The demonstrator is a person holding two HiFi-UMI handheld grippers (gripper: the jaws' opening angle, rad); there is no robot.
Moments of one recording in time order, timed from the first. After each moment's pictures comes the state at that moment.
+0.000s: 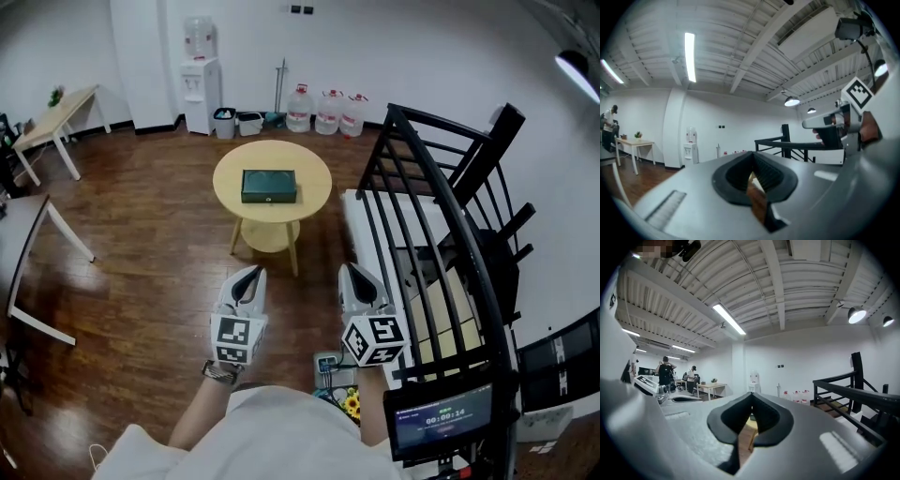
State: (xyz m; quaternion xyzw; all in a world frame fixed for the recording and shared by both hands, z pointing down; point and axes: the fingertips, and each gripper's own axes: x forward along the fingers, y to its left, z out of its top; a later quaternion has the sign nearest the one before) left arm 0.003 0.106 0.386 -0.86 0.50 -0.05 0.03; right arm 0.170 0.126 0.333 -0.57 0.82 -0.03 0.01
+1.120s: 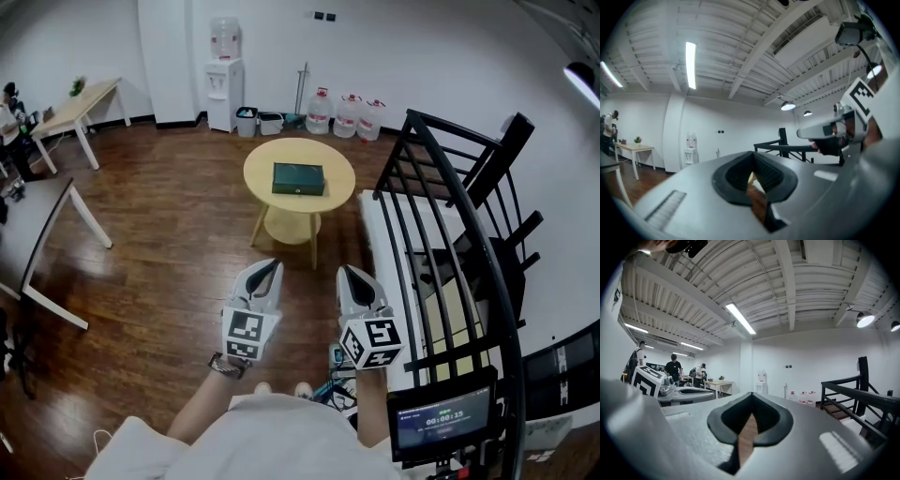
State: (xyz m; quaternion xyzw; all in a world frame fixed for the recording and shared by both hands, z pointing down) left arm -0.039 0.167 0.350 -0.87 0.48 -0.04 0.05; right arm 0.083 0.188 0.318 -0.54 0.84 -0.01 -0.01
